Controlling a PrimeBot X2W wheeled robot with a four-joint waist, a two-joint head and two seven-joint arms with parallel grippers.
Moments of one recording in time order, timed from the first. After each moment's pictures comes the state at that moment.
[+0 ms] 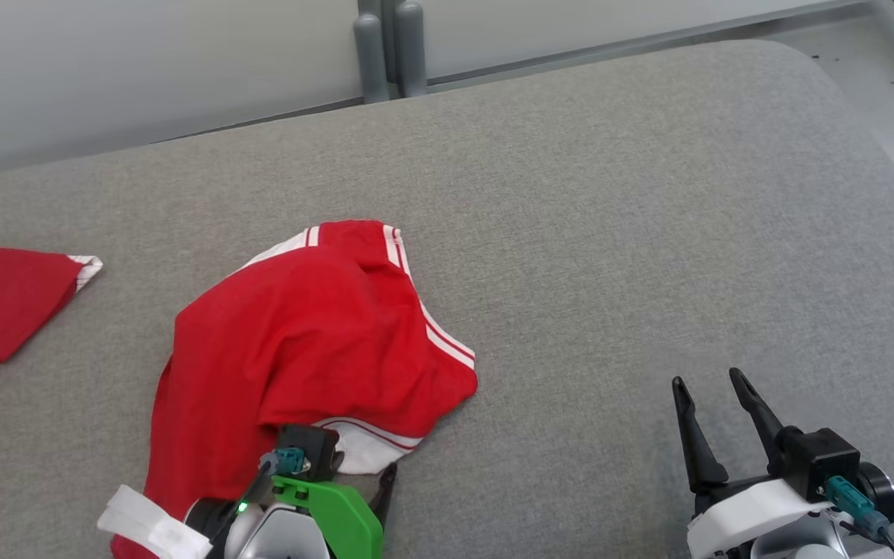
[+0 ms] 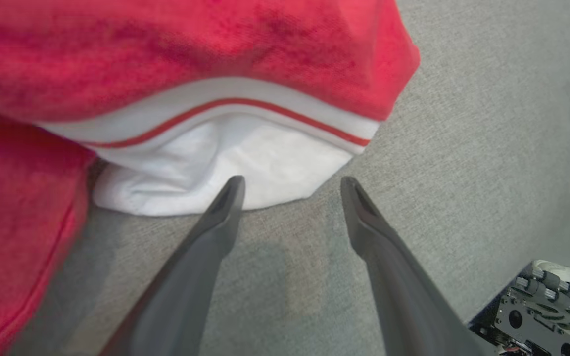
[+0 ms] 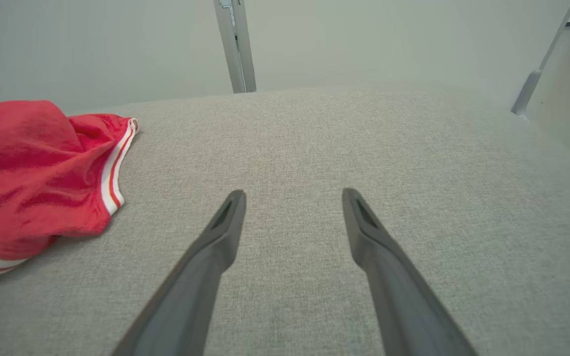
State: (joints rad) left arm -0.18 0.37 -0.78 0.10 -0.66 0.26 0.30; right arm 0.03 -0.05 0.05 0.18 0.10 0.13 -0.26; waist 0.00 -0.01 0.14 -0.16
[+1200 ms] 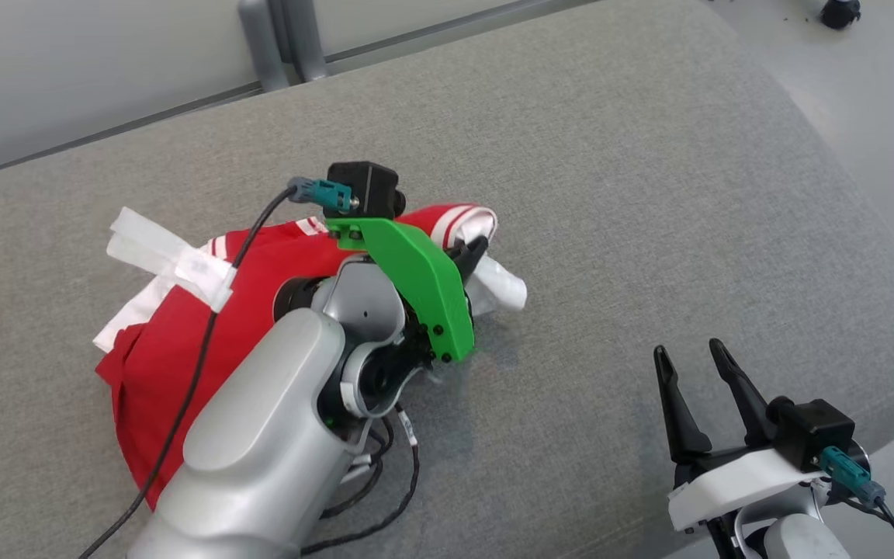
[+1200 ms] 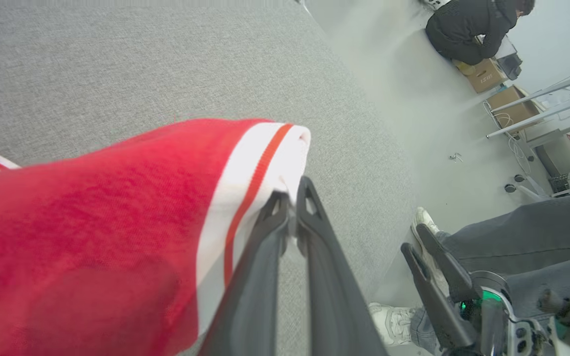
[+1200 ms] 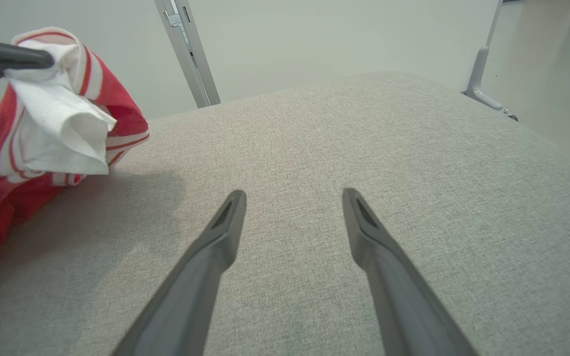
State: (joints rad) left arm -0.64 0.10 -0.66 0.20 -0.93 0.20 0.52; right arm -0.04 -0.05 0.09 0.20 0.21 0.13 -0.26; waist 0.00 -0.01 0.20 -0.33
